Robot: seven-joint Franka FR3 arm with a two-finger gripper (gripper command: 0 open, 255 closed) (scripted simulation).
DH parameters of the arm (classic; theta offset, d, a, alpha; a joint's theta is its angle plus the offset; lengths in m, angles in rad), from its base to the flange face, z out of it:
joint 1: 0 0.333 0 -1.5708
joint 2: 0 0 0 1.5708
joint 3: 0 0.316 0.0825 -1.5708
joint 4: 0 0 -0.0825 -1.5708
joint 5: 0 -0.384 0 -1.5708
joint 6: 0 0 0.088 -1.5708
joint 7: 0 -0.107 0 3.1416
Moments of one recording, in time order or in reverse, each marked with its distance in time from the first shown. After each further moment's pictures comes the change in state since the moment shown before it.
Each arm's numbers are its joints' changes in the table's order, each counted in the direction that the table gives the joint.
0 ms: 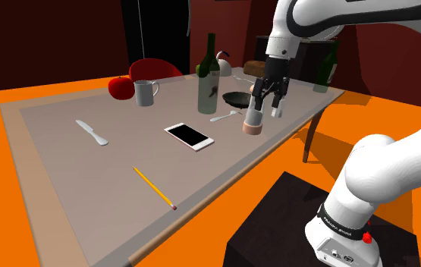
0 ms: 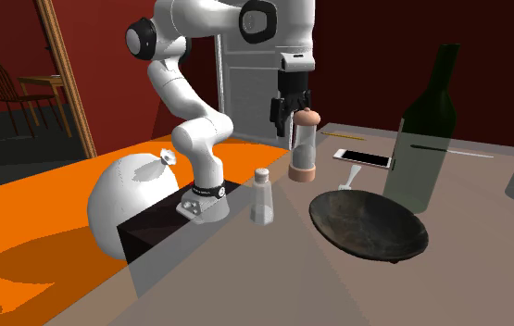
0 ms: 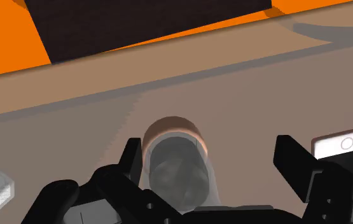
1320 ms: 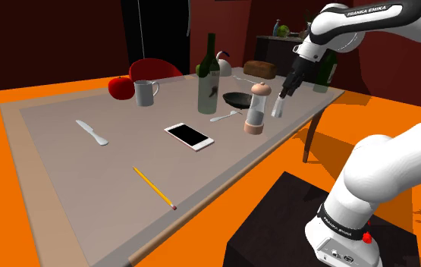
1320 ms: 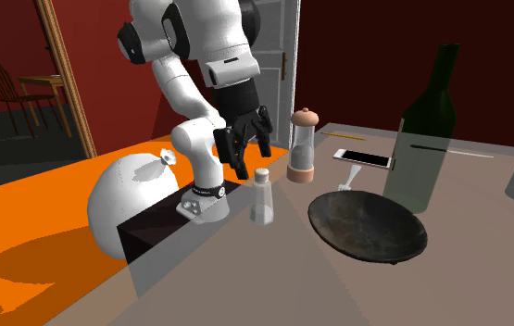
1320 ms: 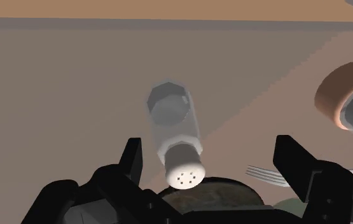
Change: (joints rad) arm -0.034 0.107 -0.507 -0.080 0.162 0.246 0.654
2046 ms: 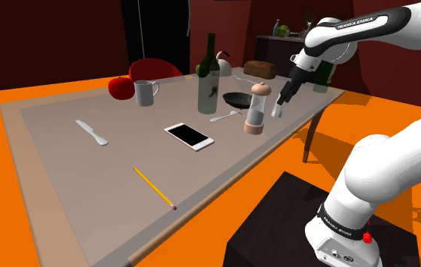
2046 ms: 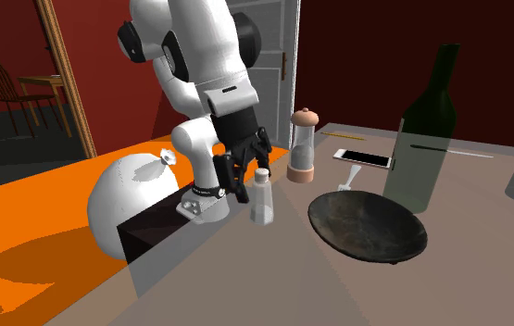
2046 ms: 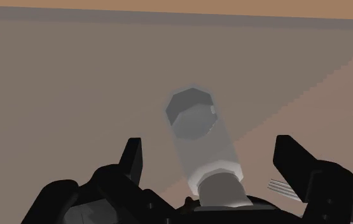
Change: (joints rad) arm 0.021 0.055 -0.070 0.049 -0.006 0.120 0.070
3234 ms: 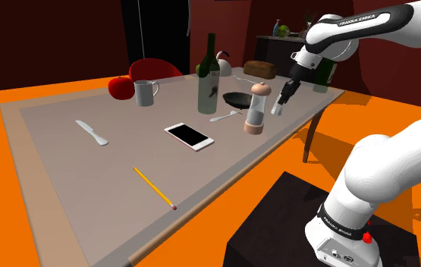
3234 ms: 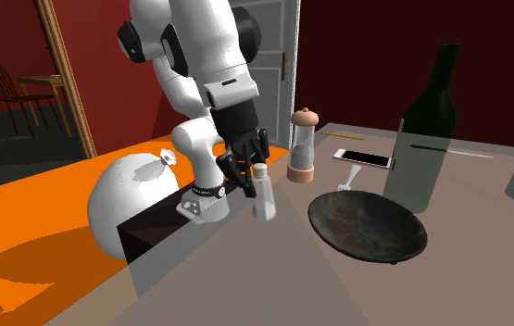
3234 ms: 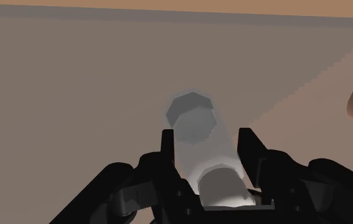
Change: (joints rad) arm 0.000 -0.005 0.008 -0.020 -0.001 -0.025 -0.005
